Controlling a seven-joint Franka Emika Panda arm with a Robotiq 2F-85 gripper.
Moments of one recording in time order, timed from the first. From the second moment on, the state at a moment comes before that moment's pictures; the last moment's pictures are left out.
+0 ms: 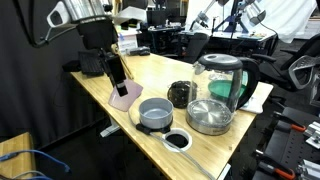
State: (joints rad) arm 0.41 0.58 0.33 -1.45 -0.15 1.84 -0.67
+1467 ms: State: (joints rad) arm 0.38 0.50 0.37 -1.66 -0.09 2.01 -0.71
